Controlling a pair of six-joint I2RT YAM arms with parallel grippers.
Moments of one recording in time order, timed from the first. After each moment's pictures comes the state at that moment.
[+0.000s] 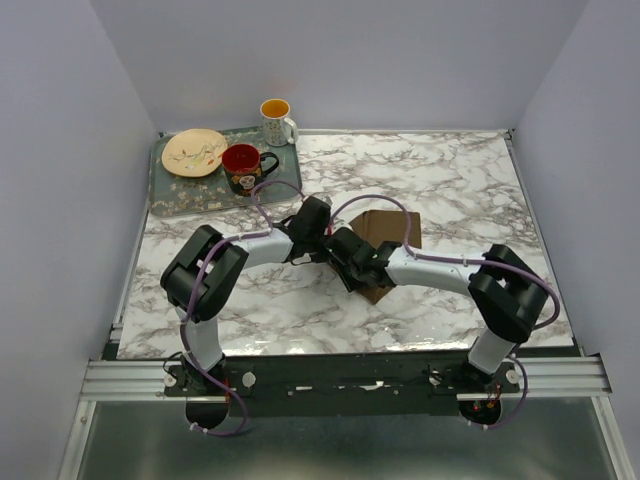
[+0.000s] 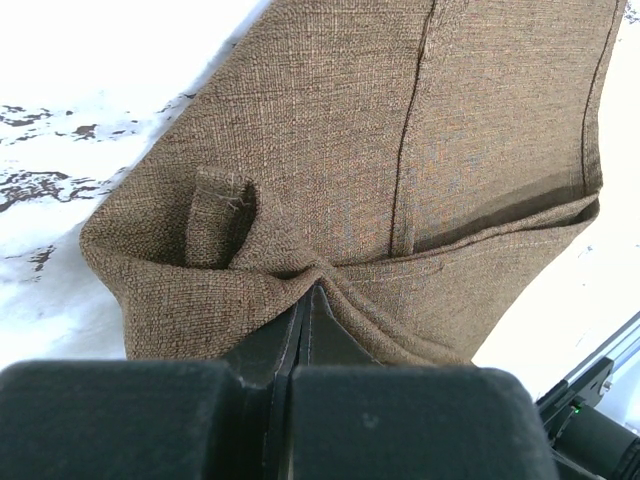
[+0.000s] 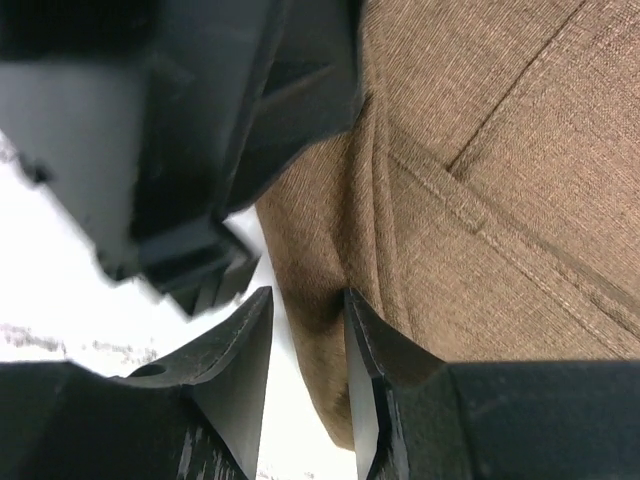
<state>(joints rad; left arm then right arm) -0.66 1.84 1.02 -0.03 0.20 -0.77 0.94 1.70 1.03 -0.40 0.25 0.25</state>
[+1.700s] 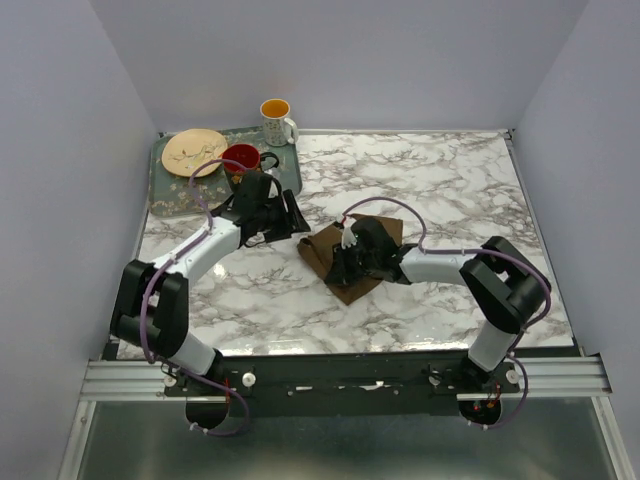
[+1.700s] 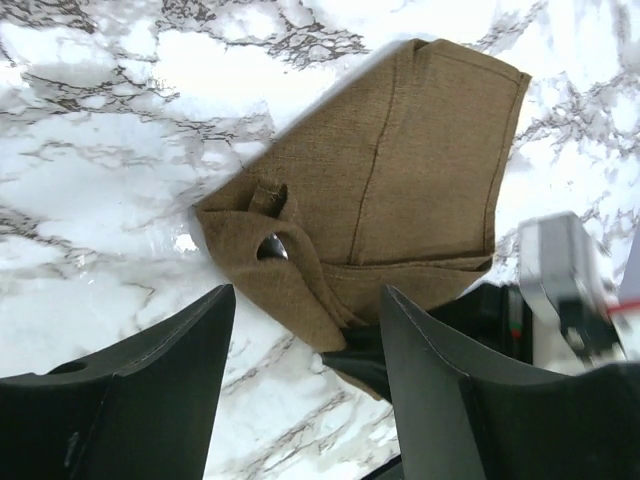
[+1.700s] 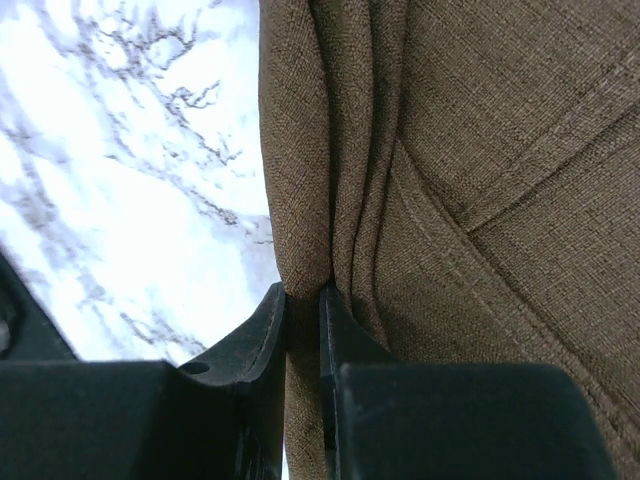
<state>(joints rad) -0.37 1.55 1.02 -0.29 0.28 -0.67 0.79 1.74 0.85 0.11 -0.27 0.38</state>
